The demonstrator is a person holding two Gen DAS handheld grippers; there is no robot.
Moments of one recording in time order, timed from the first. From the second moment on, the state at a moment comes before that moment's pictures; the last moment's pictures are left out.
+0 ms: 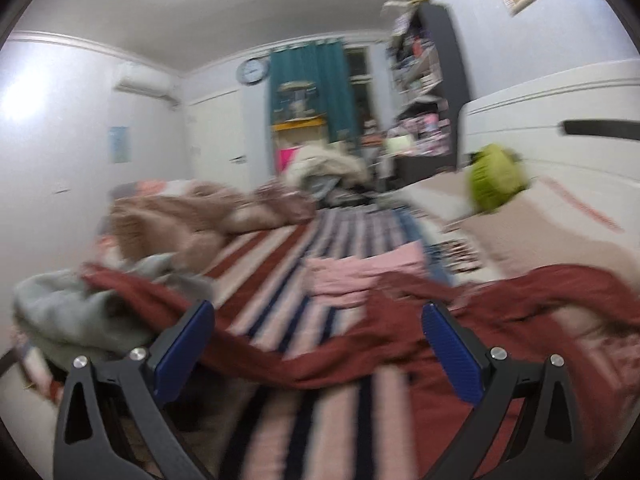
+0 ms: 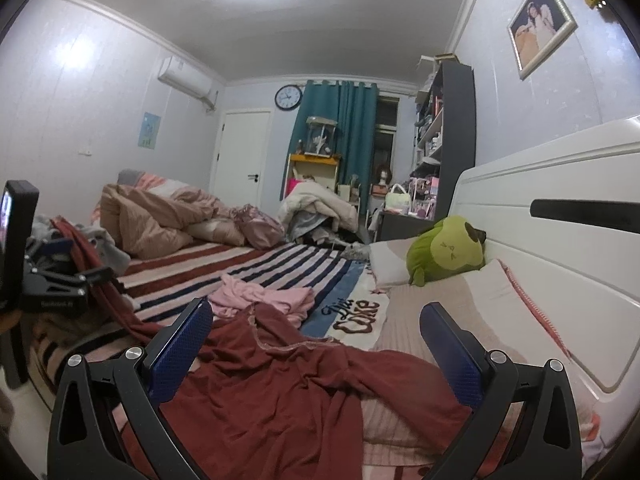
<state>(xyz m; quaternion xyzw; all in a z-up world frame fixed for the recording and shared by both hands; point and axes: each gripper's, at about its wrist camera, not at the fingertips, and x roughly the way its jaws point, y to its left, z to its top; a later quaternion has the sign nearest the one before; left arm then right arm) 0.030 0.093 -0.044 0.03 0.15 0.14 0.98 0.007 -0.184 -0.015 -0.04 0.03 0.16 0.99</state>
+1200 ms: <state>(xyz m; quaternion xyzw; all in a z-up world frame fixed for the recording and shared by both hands) 0.068 0.109 -0.050 -0.02 0.13 0.00 0.99 0.062 -0.172 -0.049 -0.04 0.08 0.18 0.98</state>
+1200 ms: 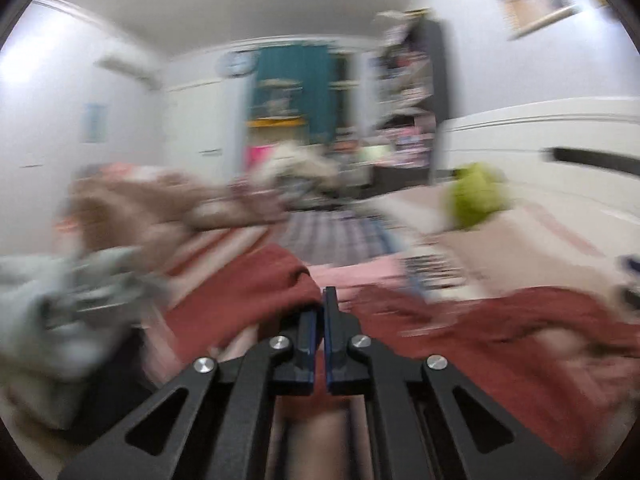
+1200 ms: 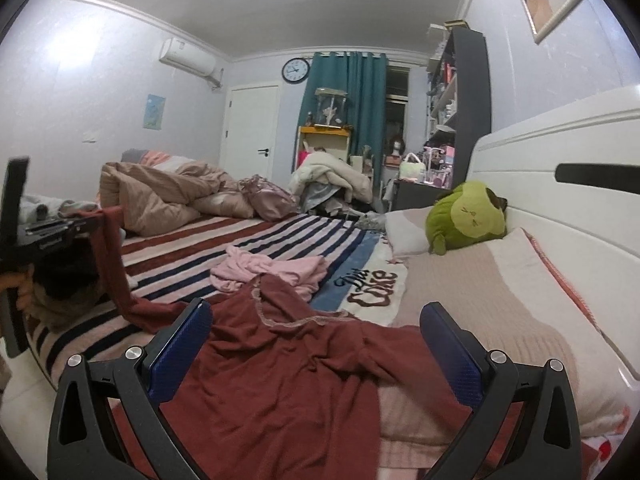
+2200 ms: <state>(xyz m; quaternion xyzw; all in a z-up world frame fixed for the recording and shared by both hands) 0.056 0.101 -0.129 -0.07 0.31 -0.12 0.94 0.080 -0.182 -0.090 -0.04 0.21 0.24 0.95</state>
